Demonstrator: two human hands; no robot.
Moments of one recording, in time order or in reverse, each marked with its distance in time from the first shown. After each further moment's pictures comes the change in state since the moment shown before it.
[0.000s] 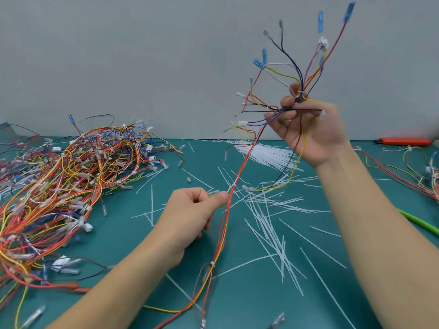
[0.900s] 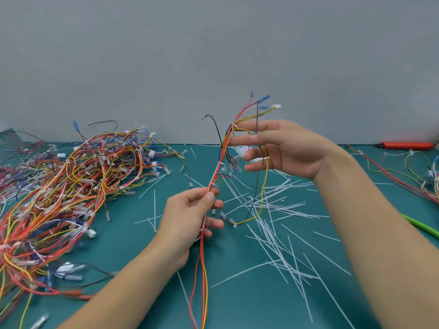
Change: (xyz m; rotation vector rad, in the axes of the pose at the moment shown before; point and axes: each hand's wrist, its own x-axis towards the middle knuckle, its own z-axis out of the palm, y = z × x) left_hand 0.012 -0.013 0.002 -0.313 0.042 -0.015; right_hand -0.007 0.022 0.027 -0.698 -0.094 0.355
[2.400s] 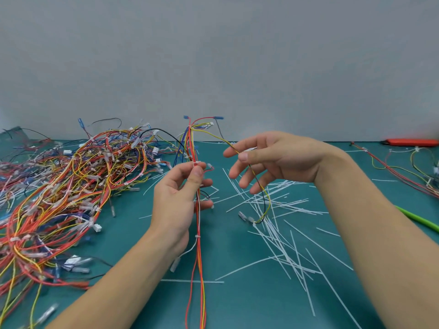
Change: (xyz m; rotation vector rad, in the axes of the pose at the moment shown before) left_hand 0.002 0.015 -0.004 -0.170 0.106 0.321; right_hand -0.001 0.011 0.004 -0.224 -0.226 0.111
